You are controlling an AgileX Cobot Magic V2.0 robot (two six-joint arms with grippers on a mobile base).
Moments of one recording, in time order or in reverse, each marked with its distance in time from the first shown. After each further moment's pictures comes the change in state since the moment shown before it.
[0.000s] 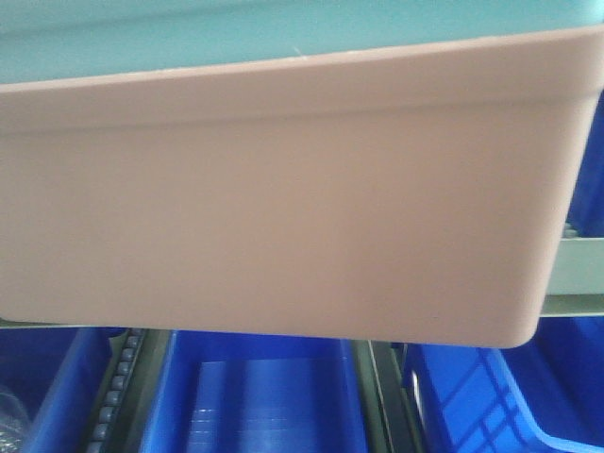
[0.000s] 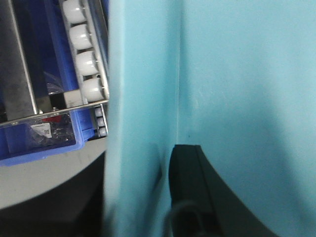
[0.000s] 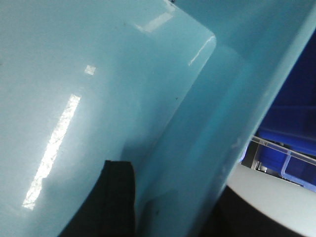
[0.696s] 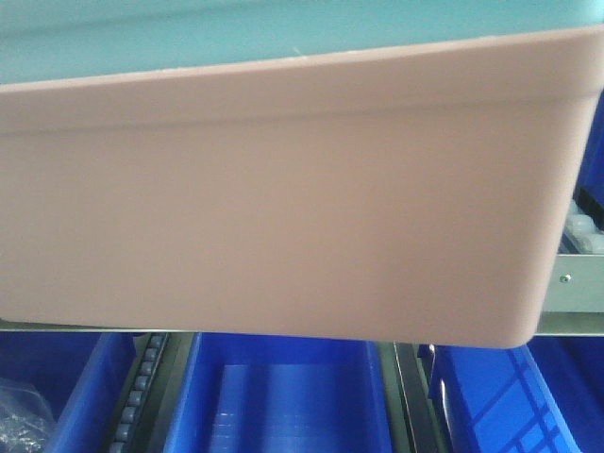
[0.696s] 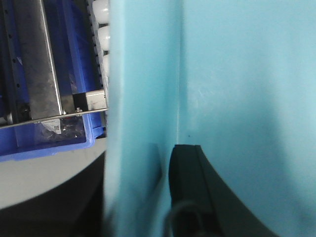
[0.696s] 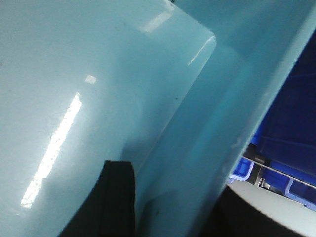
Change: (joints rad) left arm 0.000 0.000 0.000 0.000 0.000 0.000; right arm 0.000 0.000 0.000 0.000 0.000 0.000
